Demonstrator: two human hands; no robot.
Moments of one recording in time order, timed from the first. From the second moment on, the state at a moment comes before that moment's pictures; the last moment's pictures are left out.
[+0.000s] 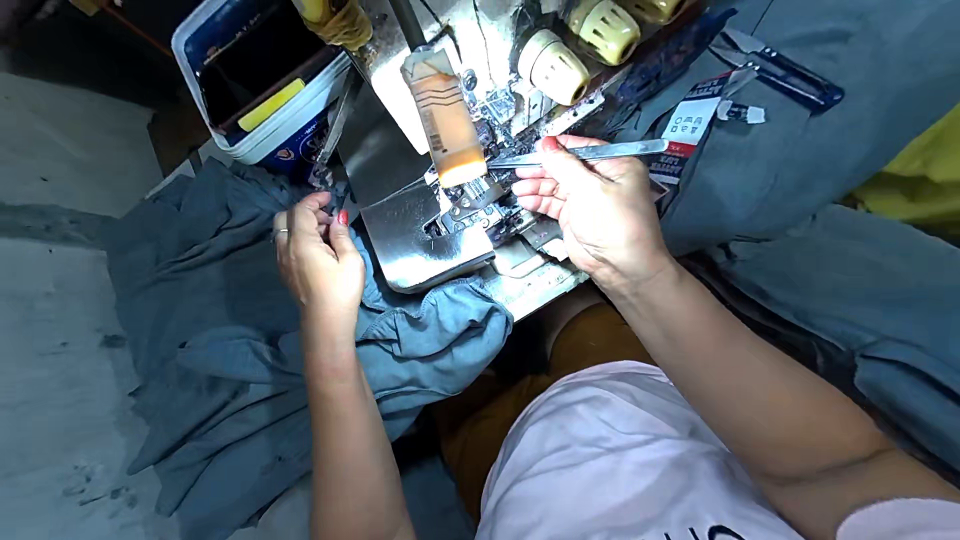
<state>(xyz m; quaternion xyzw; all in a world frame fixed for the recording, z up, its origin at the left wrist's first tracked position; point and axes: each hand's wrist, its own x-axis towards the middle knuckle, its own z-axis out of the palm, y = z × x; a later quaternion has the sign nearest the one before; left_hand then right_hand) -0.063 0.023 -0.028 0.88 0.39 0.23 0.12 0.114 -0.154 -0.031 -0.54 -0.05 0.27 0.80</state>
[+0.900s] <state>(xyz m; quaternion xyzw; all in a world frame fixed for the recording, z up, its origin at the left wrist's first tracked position) -0.037 -0.055 -0.054 0.87 0.23 0.40 0.16 0.120 -0.151 -0.026 -0.49 0.02 0.35 0.80</state>
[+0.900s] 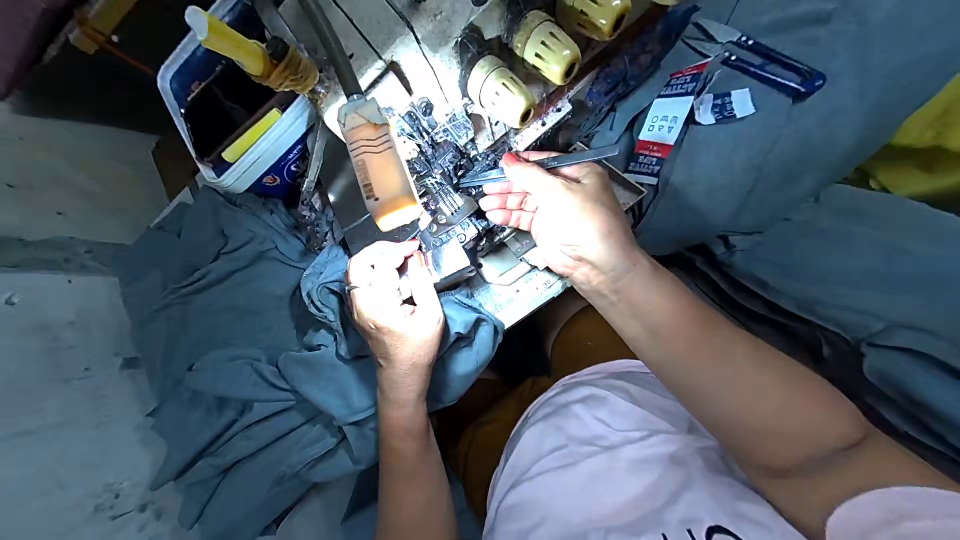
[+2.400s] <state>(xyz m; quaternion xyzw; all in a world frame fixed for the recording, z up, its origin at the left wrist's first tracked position) 0.005 -0.007 -0.020 0.91 0.29 0.25 0.16 0.115 -0.157 -0.036 -0.50 -0.04 0.24 0.83</state>
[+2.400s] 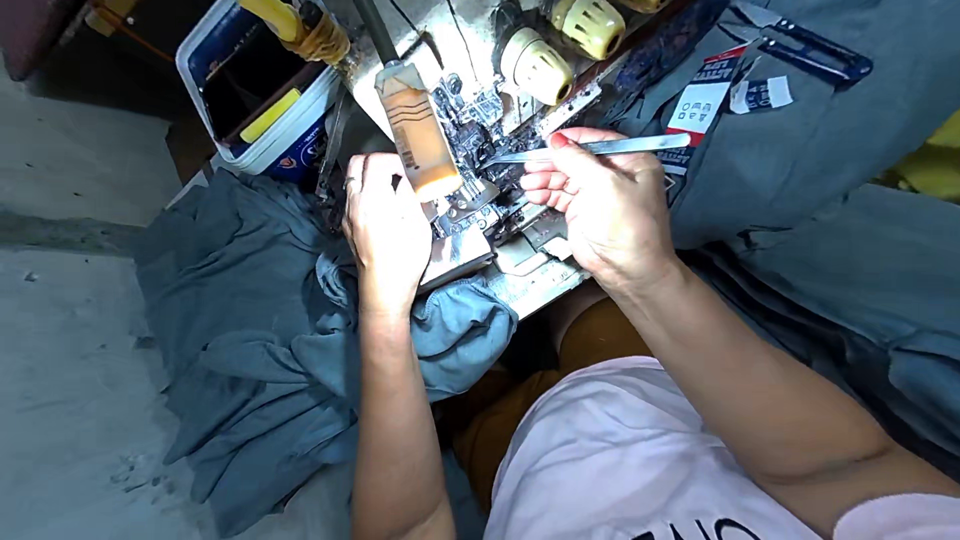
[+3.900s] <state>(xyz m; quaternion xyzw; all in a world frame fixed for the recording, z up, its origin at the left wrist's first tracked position) -0.003 -0.013 -0.022 0.90 0.27 0.28 0.19 0.109 -0.152 -0.043 -0.48 -0.03 0.23 0.84</state>
